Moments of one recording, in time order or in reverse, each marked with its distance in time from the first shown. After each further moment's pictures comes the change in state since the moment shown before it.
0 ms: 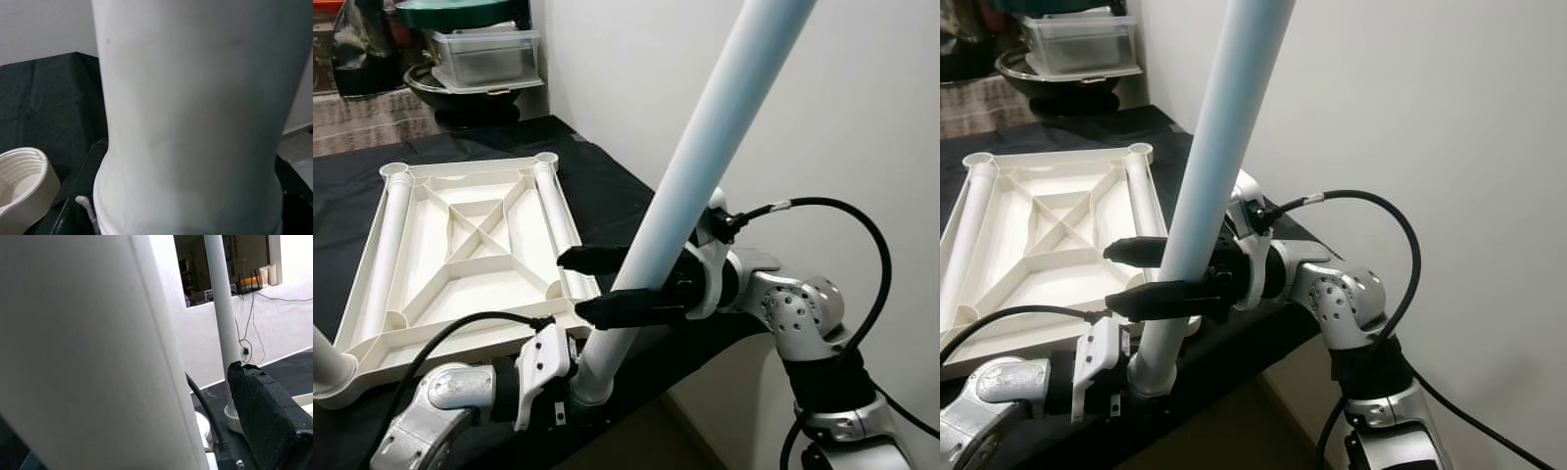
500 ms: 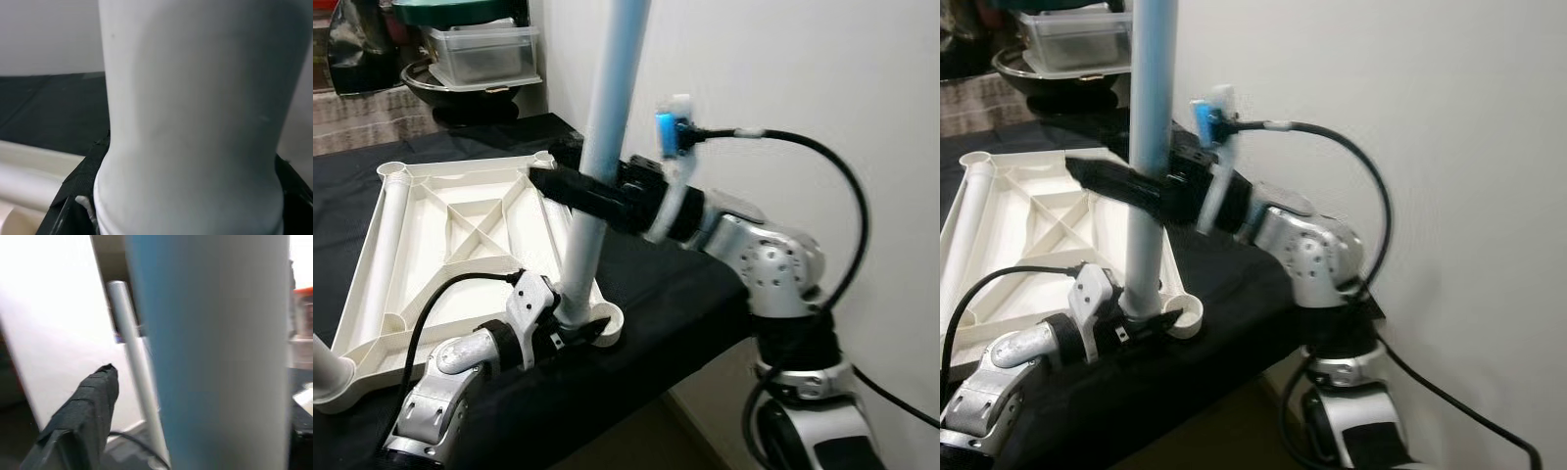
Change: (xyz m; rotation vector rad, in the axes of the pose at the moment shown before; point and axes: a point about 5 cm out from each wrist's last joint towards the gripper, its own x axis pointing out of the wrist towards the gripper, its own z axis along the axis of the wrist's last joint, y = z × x) left arm 0.001 0.050 -0.005 -0.018 -0.086 0.338; right arm 0.018 -0.018 0.047 -0.088 -0.148 -0.274
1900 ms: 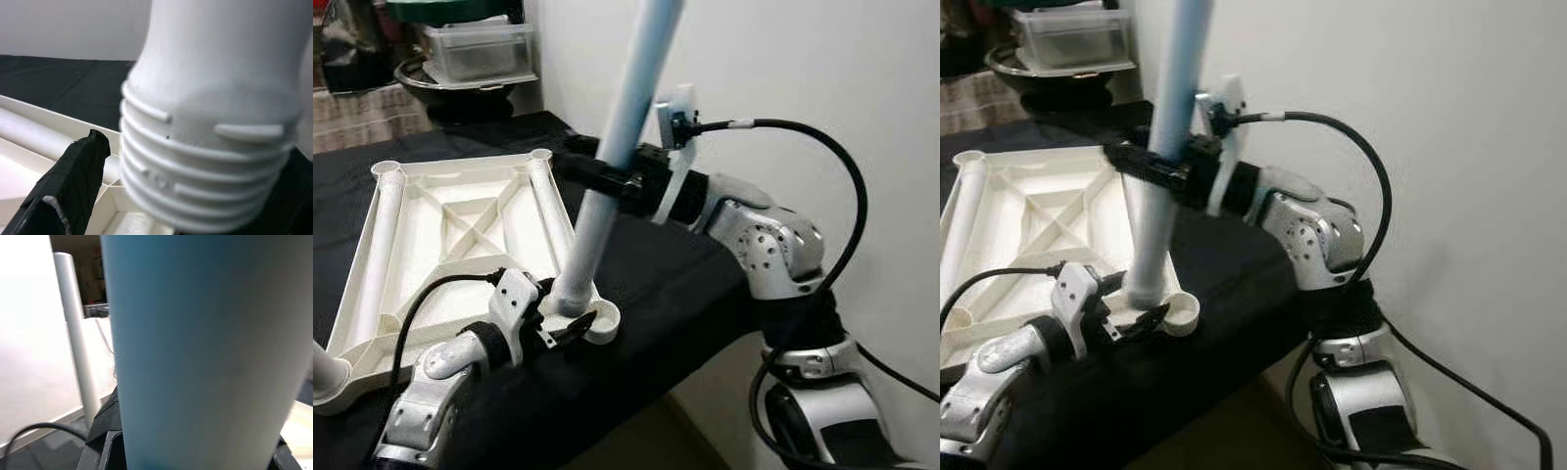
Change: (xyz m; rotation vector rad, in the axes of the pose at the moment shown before) left arm -0.010 0.015 -0.010 -0.037 0.021 0.201; right arm 0.011 -0.017 0.013 -0.217 0.068 -0.180
